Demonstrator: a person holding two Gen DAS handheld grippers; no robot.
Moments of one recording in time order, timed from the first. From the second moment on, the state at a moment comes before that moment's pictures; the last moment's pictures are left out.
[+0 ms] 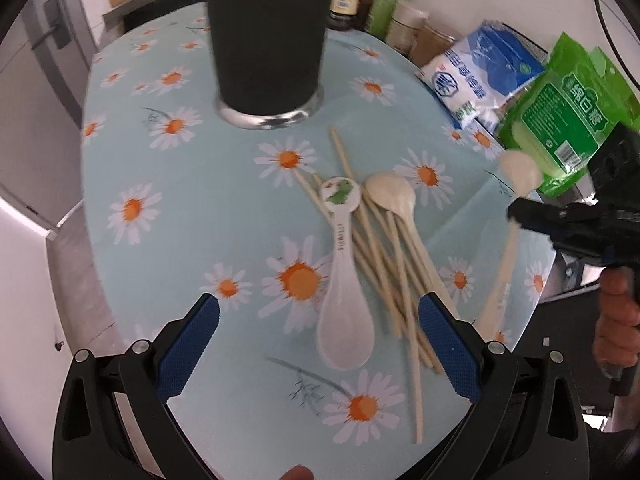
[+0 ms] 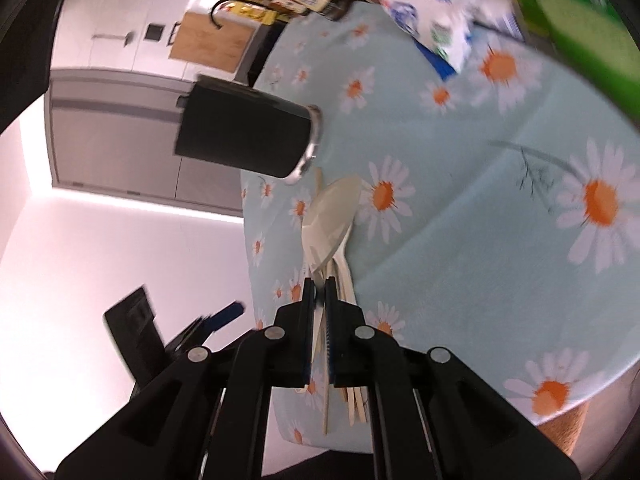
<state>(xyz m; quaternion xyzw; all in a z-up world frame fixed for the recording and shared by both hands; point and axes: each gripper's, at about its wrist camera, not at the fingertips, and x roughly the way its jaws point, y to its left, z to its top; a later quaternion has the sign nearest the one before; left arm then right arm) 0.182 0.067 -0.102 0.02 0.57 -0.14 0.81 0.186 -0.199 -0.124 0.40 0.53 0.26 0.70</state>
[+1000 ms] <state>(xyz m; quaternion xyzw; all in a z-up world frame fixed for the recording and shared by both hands) 0.253 0.005 -0.148 0.06 0.66 -0.09 0.74 0.230 -0.223 -0.080 0.30 0.54 0.39 0.68</state>
